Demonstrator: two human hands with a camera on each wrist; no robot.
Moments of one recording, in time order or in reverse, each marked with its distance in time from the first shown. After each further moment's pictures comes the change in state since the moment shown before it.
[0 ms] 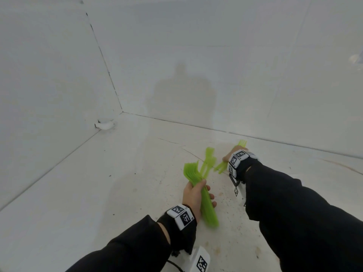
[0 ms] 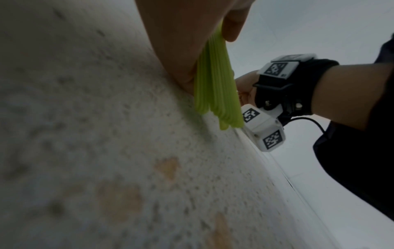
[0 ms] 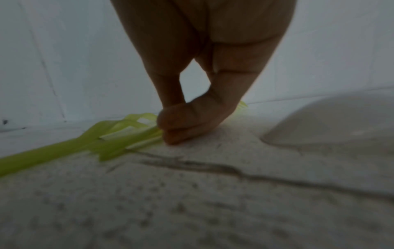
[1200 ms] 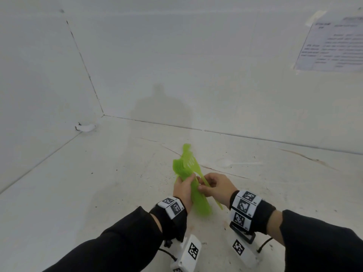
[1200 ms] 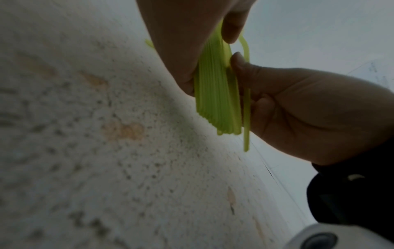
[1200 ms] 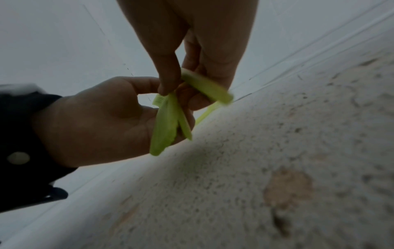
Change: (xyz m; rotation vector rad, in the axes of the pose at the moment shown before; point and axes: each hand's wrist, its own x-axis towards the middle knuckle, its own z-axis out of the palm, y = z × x) left_hand -0.022 -0.026 0.024 -0.005 0.013 0.086; right_hand -0.120 0.042 0.075 0.918 0.043 -0.267
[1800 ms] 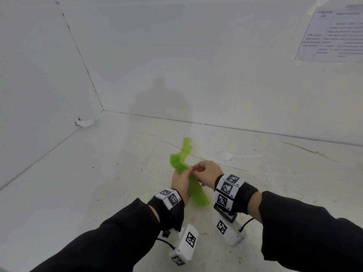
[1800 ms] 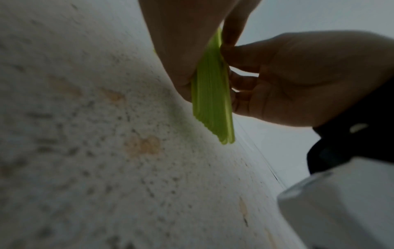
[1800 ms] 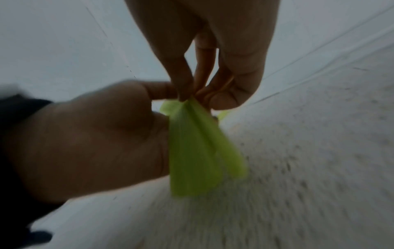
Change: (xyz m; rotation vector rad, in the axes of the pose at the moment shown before) left_hand -0.003 0.004 -0.008 0.042 -0.029 0.004; right_hand 0.016 -0.023 0.020 -0.197 0.070 0.071
